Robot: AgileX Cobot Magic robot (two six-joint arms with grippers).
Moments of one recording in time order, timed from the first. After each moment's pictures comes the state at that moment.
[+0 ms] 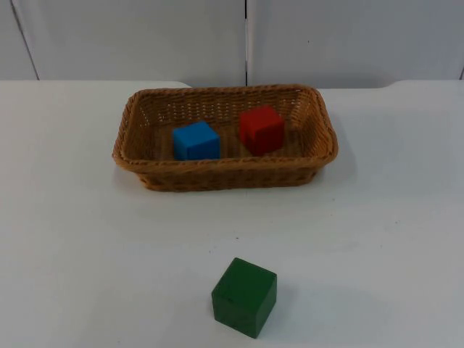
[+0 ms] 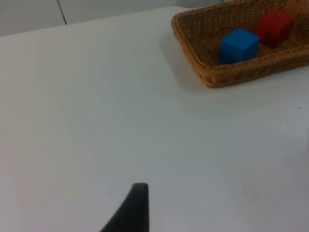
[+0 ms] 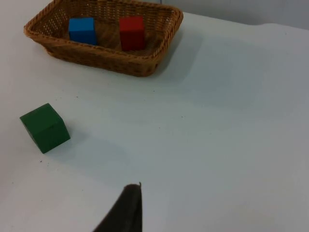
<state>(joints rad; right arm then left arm) 0.45 0.00 -0.52 -0.07 1.08 0.03 -0.21 0.00 -0.50 0.00 1.09 0.03</state>
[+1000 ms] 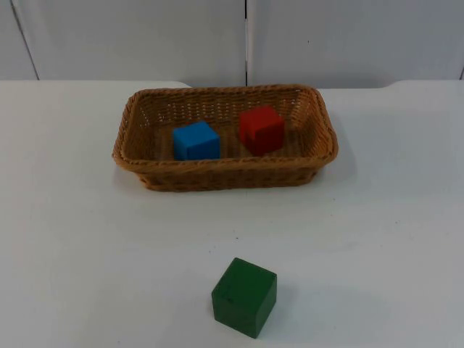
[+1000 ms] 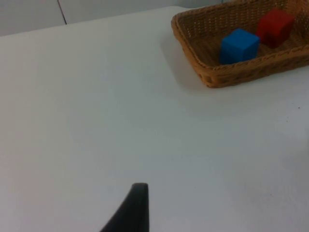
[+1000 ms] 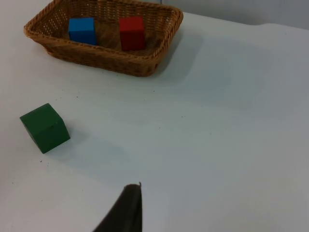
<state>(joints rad) 0.45 0.00 -0.52 -0.07 1.08 0.03 -0.21 0.00 -0.50 0.00 1.09 0.03</state>
